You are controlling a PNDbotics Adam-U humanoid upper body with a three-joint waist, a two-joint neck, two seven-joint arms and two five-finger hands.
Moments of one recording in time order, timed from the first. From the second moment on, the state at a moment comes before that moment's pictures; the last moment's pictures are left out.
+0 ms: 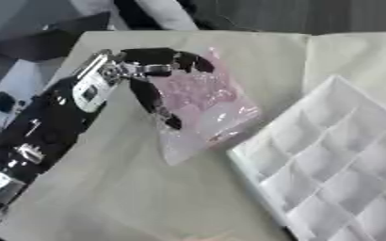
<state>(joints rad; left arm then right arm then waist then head) -0.48 0.87 -0.03 -1.38 -0.36 -0.51 -0.59 -0.34 -0.35 -0.07 -1.91 -0.17 -0.38 0.30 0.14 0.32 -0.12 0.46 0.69</state>
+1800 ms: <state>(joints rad) -0.50 0.74 -0.08 -1.44 -0.53 -0.46 -0.64 -0.35 -0.34 -0.07 -1.93 -0.19 -0.37 0.29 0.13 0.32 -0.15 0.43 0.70</state>
